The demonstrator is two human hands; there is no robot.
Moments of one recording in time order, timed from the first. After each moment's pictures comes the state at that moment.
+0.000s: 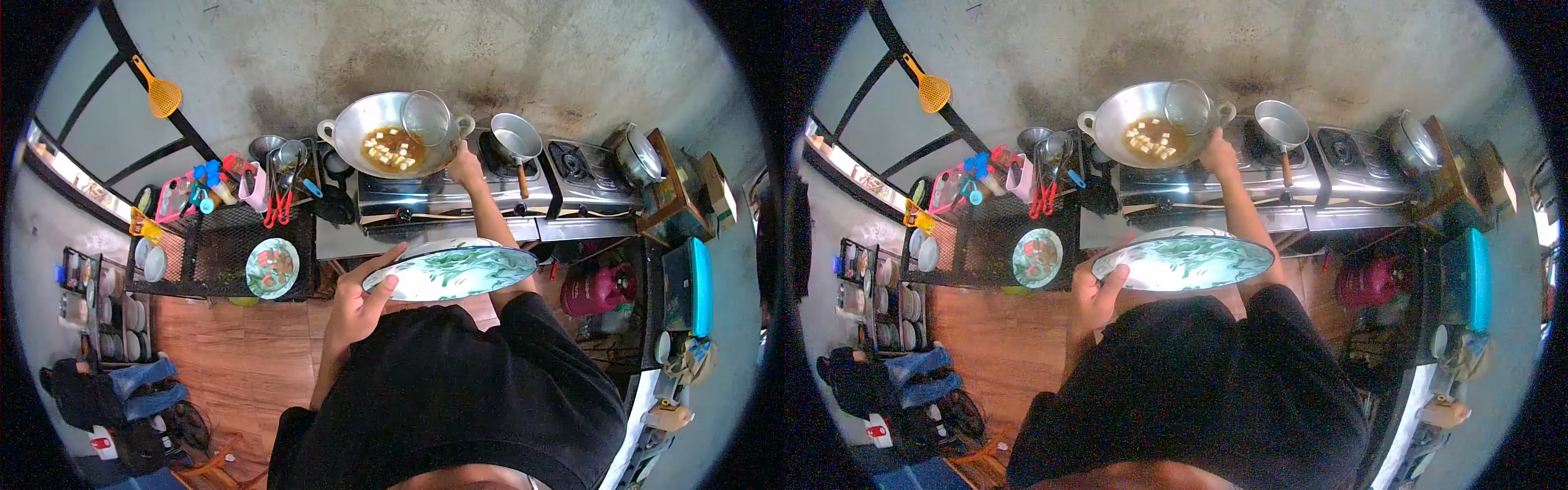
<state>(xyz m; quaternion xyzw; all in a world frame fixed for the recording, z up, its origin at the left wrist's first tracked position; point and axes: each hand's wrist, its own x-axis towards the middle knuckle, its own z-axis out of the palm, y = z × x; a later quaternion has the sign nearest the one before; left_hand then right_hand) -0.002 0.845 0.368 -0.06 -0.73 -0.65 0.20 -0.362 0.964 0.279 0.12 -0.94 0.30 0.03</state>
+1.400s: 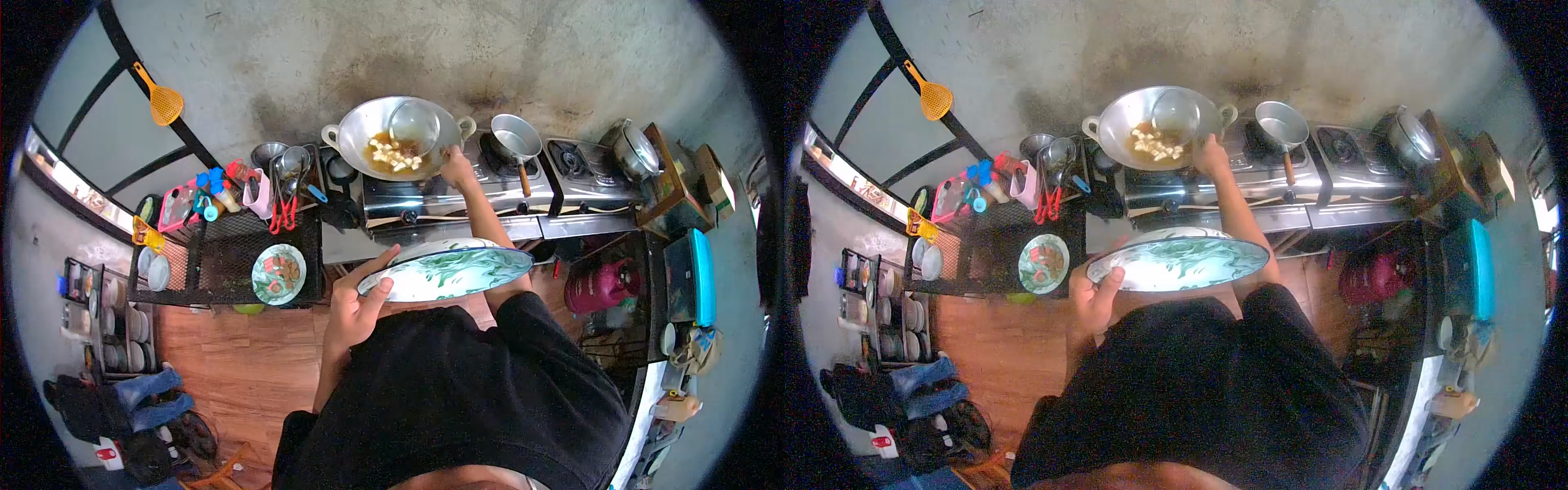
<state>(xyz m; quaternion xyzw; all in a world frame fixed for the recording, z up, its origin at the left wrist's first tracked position) 0.013 0.826 0.365 -0.06 -0.74 -0.63 0.24 -0.355 0.939 0.266 0.09 -0.93 0.36 0.02</state>
